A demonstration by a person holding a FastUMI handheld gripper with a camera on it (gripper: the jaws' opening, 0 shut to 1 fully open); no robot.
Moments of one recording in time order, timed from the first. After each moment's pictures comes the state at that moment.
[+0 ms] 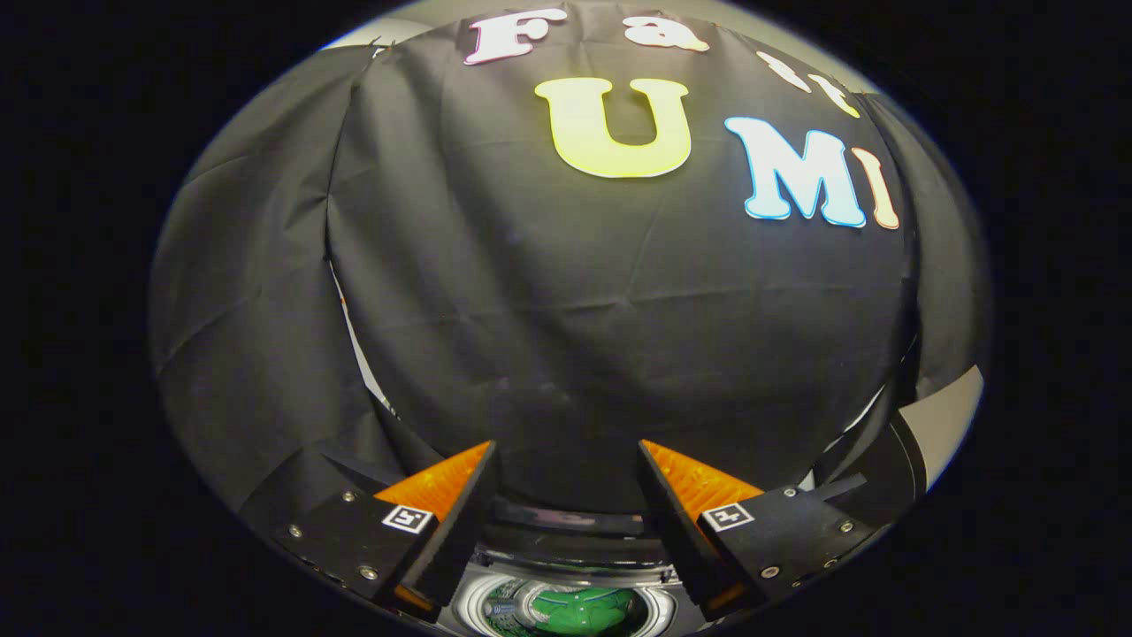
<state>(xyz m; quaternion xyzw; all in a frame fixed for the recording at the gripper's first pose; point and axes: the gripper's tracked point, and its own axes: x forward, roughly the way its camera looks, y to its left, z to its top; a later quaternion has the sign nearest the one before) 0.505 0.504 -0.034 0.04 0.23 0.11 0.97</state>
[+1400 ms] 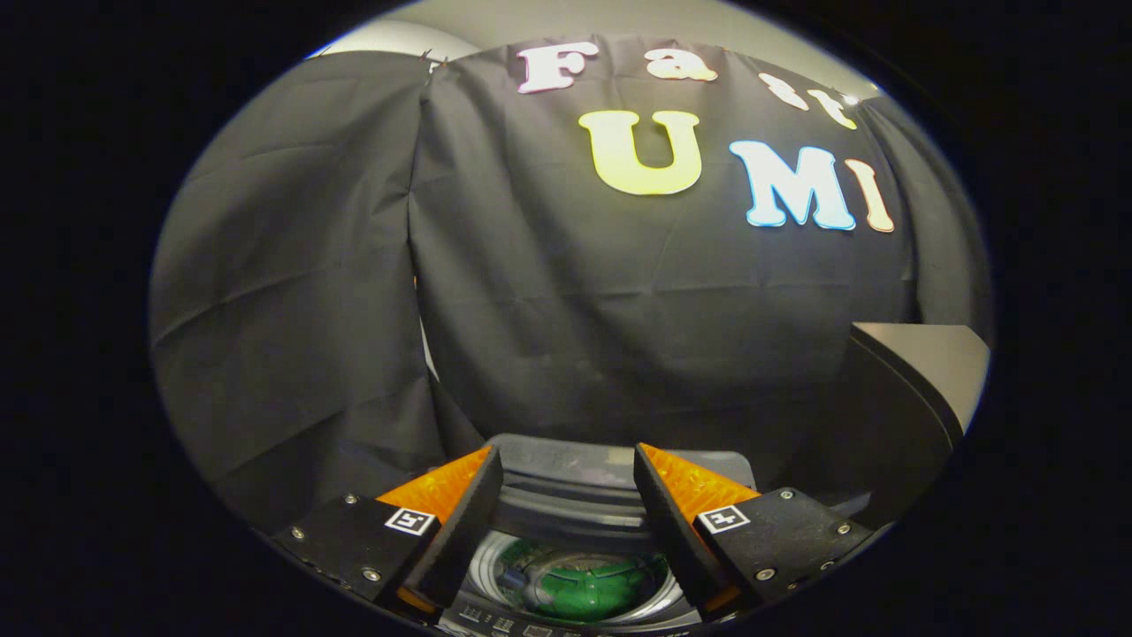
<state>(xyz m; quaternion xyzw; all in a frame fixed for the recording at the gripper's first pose) 0.338 0.508 -0.089 0.01 0.20 0.17 0.96</state>
